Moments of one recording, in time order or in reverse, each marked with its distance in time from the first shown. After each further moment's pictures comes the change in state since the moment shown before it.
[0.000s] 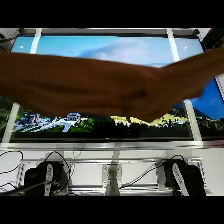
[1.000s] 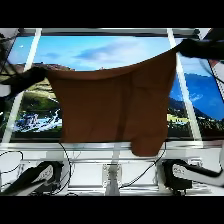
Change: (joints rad) left arm -0.119 -0.908 0.096 0.000 -0.179 0.066; right arm 0.064 -0.898 0.080 0.032 -0.034 0.075
